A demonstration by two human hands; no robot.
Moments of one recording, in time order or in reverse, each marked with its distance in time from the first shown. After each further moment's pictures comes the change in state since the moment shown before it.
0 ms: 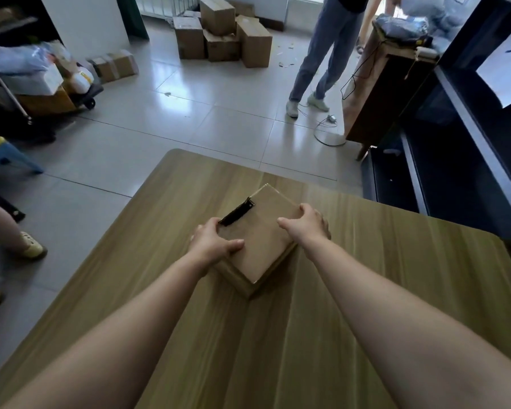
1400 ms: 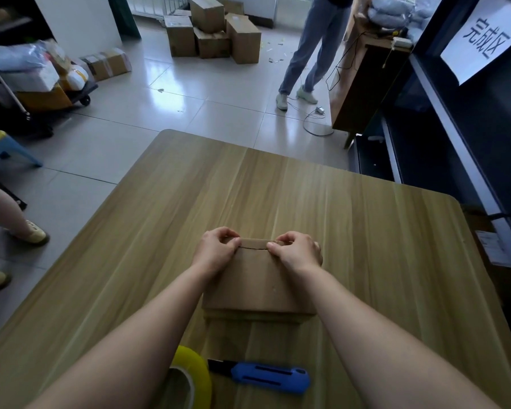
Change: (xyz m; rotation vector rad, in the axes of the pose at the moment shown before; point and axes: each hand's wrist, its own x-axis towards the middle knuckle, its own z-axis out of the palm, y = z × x) left_hand -0.114 -0.042 0.061 -0.016 0.031 0.164; right_hand -0.130 0.107 0.003 0.019 -0.043 -0.009
